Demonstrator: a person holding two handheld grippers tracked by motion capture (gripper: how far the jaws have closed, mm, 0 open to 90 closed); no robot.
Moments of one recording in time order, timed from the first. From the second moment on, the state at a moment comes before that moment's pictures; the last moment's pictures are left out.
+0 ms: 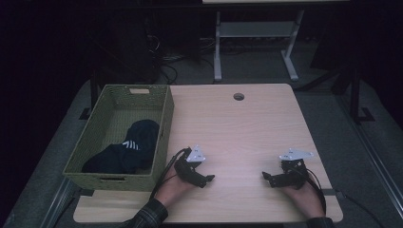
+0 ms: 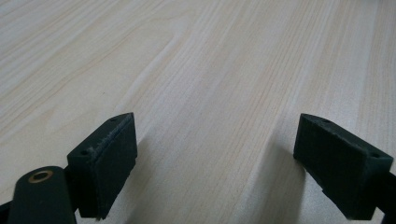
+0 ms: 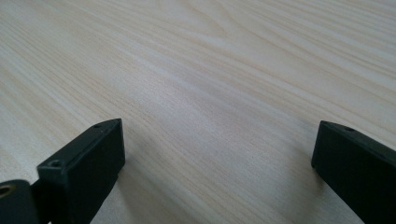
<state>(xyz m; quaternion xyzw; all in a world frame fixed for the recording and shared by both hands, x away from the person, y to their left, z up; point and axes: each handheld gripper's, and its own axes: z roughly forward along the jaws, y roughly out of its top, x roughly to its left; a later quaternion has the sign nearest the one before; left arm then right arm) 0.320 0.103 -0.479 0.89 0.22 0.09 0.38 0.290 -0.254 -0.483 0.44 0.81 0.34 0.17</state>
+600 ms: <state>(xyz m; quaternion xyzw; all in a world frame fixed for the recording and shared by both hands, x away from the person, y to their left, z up) 0.321 0.101 -0.474 0.90 0.23 0.09 0.36 0.290 -0.254 -0.483 0.44 0.81 0.34 0.17</state>
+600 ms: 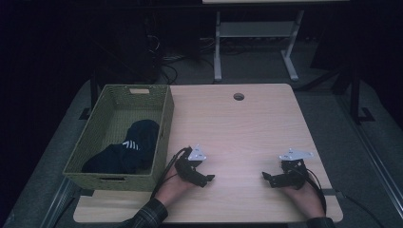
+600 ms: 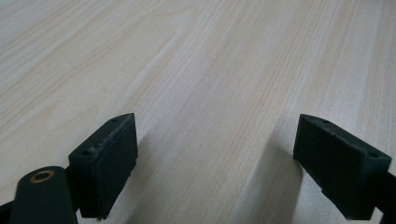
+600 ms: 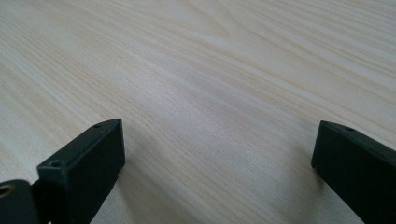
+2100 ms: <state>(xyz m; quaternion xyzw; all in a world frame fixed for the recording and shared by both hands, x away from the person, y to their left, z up) 0.321 0.101 -0.448 0.91 0.24 0.06 0.33 0.289 -0.254 -0.483 0.44 0.81 0.34 0.17</state>
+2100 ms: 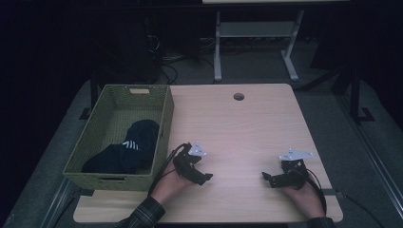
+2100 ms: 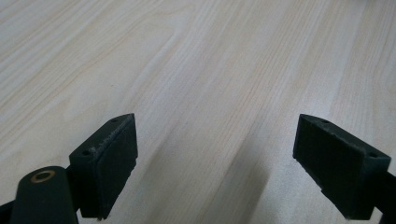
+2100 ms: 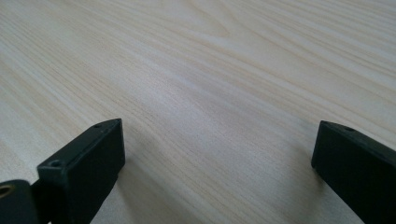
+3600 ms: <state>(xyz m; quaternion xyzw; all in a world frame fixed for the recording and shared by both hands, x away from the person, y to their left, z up) 0.327 0.103 -0.411 0.91 0.24 0.05 0.34 0.289 -0.254 -0.483 0.44 0.81 0.34 0.17</state>
